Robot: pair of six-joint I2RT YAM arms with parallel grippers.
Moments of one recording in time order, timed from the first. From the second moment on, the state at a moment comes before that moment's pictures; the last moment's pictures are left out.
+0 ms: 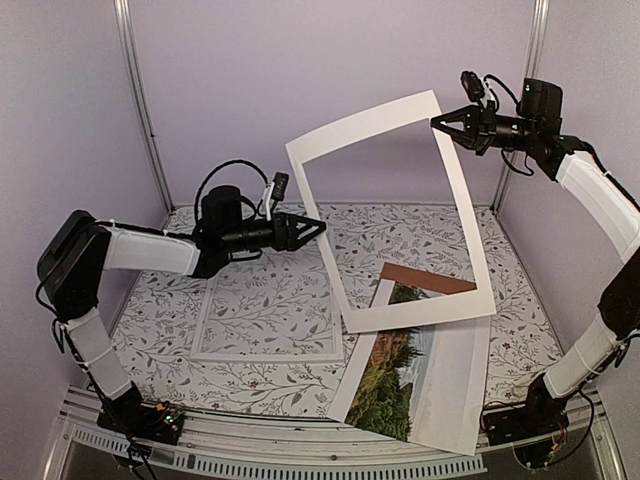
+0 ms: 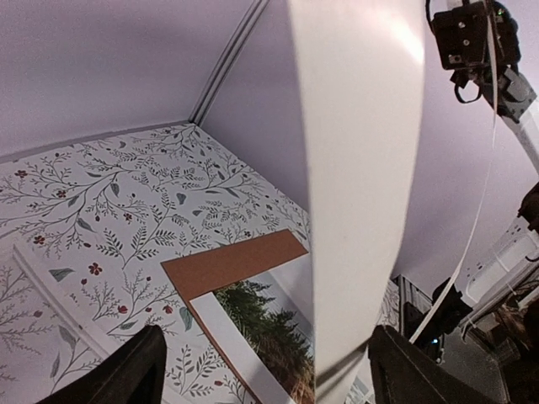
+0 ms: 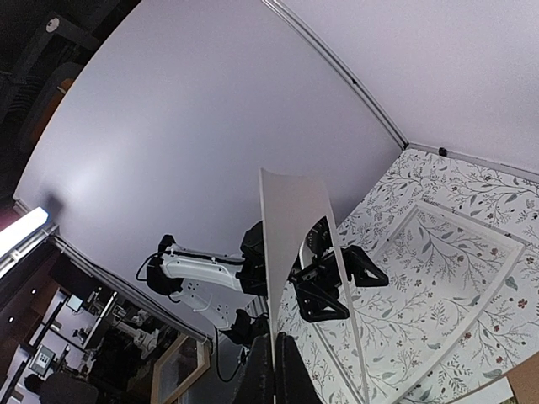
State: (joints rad) left arm -0.59 1.76 1.00 0.64 0.59 -0.48; right arm 0.19 1.56 1.67 -0.20 -1.16 0.69
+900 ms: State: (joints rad) left arm -0.57 1.77 0.87 0.99 0.78 -0.71; right arm 0.14 1.61 1.59 -0.18 -1.12 0.70
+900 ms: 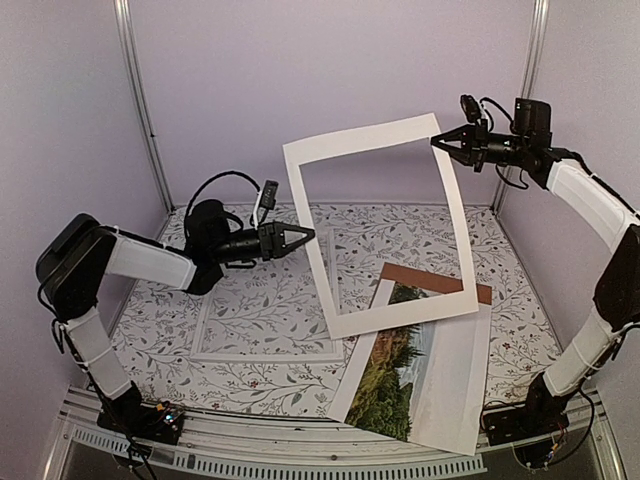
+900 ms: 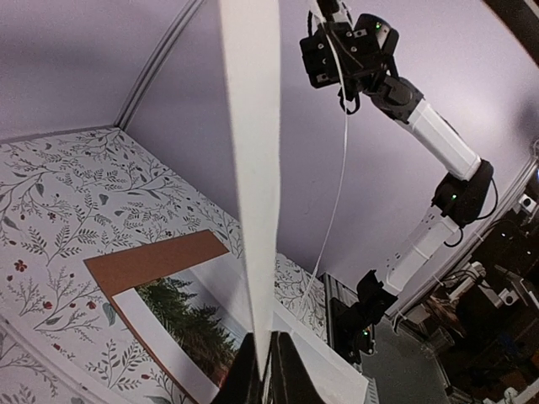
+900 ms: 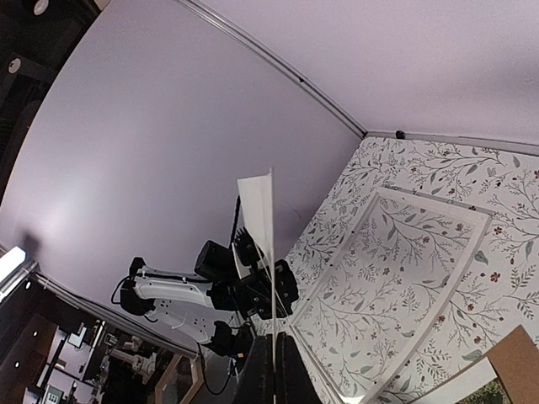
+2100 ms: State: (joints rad) left arm -0.20 1.63 1.07 -0.35 0.69 -0.43; right arm 0.18 1.78 1.37 -0.22 -0.81 0.52
